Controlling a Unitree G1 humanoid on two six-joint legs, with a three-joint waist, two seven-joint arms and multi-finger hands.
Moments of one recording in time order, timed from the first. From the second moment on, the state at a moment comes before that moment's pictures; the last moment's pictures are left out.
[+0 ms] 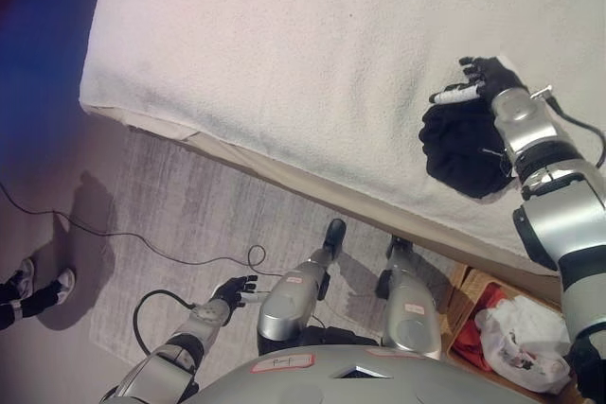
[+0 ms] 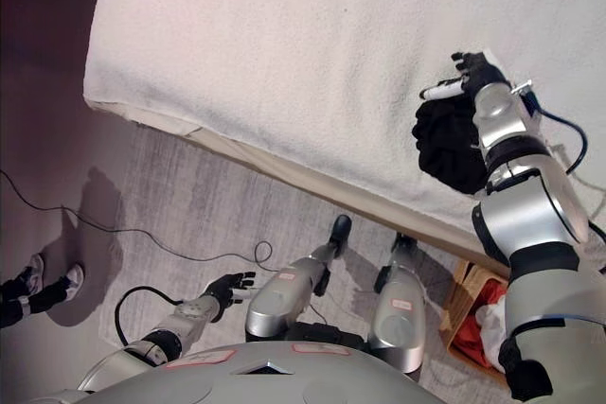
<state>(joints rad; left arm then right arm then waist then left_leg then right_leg) -0.07 0.25 -0.43 1.16 -0.17 0.00 -0.05 -1.02 -0.59 0.57 1.36 0.13 0.05 0.01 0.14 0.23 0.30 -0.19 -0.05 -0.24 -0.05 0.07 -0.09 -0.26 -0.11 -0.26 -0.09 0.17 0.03</state>
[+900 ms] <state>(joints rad) -0.07 0.25 -0.43 1.16 -0.17 0.00 -0.05 -0.94 -0.56 0.49 1.37 0.15 0.06 0.00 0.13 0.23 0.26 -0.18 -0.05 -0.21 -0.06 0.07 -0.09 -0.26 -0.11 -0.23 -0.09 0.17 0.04</state>
